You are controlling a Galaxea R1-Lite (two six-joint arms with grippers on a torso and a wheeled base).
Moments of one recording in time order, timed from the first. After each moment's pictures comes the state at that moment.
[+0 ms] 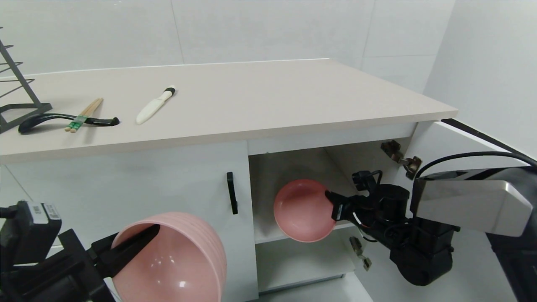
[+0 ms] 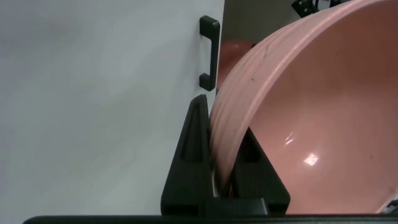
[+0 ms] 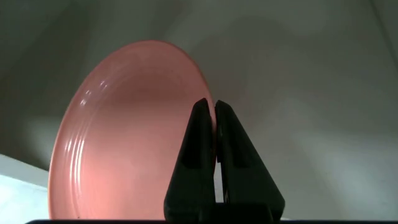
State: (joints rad) left arm -0.43 1.17 0.00 -1.08 -0.20 0.06; right arm 0.38 2.48 -0.66 -1.57 0.13 0.26
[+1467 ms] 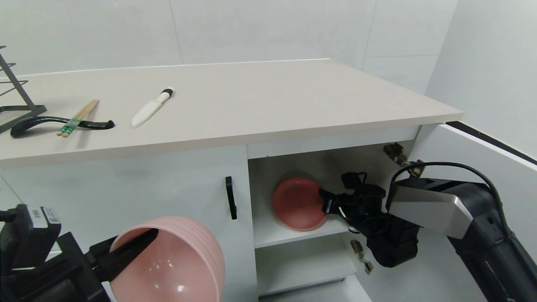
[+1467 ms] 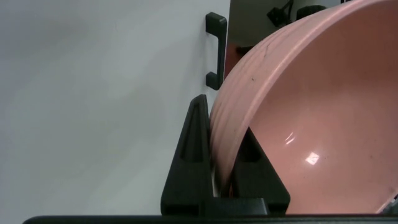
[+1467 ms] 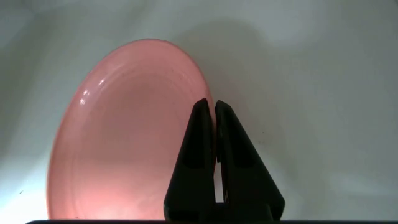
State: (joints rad) left arm -0.43 1.15 0.00 -1.04 -0.20 0.06; right arm 0.34 2.71 -1.00 -1.45 0.13 0.32
